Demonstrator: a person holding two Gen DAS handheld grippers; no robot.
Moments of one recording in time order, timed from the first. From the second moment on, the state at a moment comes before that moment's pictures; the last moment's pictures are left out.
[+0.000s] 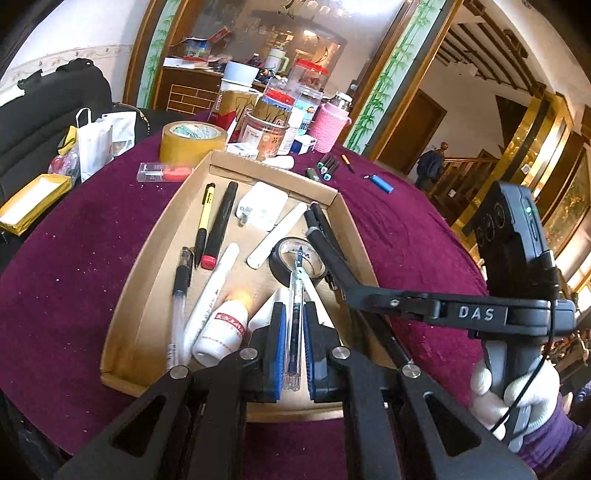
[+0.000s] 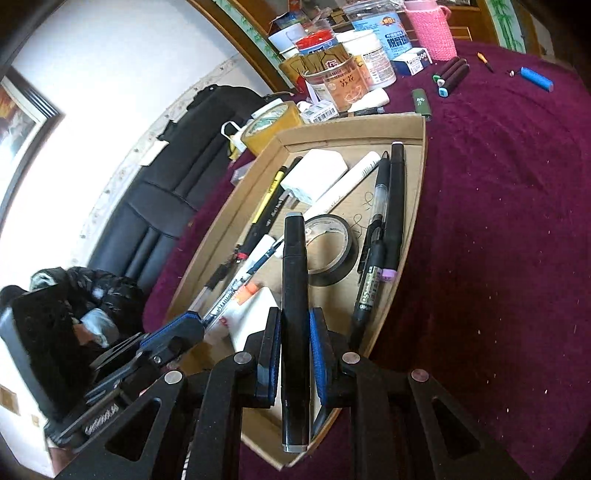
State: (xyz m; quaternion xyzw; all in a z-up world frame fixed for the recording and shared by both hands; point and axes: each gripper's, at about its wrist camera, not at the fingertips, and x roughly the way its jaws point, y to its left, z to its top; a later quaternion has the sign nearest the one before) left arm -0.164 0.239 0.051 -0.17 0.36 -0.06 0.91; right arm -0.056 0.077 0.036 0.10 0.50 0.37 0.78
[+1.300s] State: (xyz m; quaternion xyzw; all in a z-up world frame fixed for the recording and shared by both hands) left arm -0.190 0.173 0.091 -0.02 0.30 0.08 0.95; right arm -0.086 0.004 0.064 0.10 0.40 0.29 0.86
